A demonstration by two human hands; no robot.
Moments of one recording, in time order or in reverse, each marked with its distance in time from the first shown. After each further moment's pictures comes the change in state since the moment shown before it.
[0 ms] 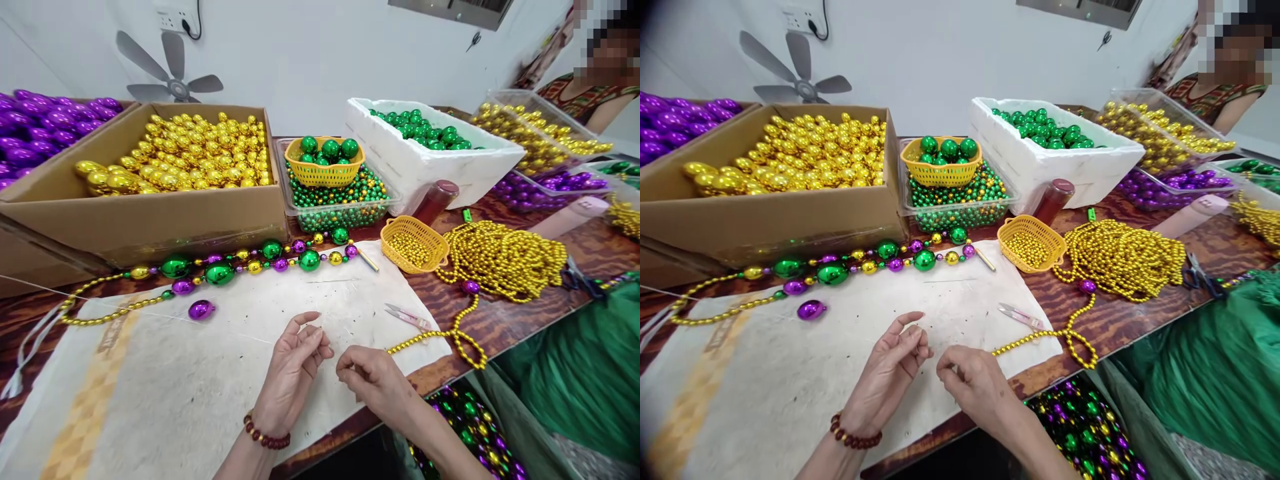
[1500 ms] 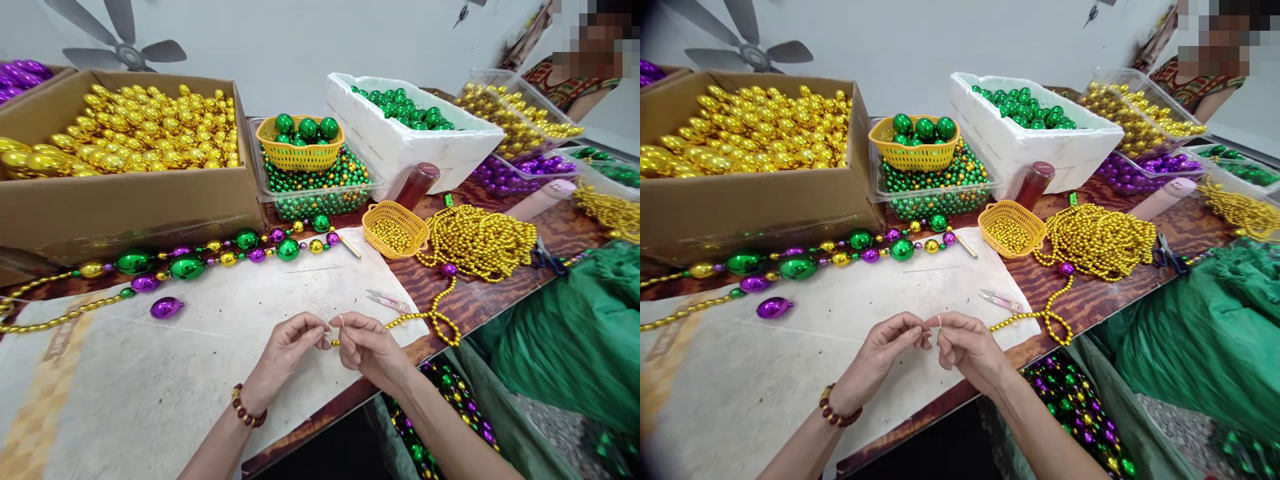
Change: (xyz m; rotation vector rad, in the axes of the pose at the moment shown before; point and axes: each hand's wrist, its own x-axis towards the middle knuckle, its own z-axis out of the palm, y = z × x) left_hand 0.018 -0.005 0.006 0.608 -0.238 0.088; right_hand 0.006 0.017 -0.021 1.229 0.017 0.162
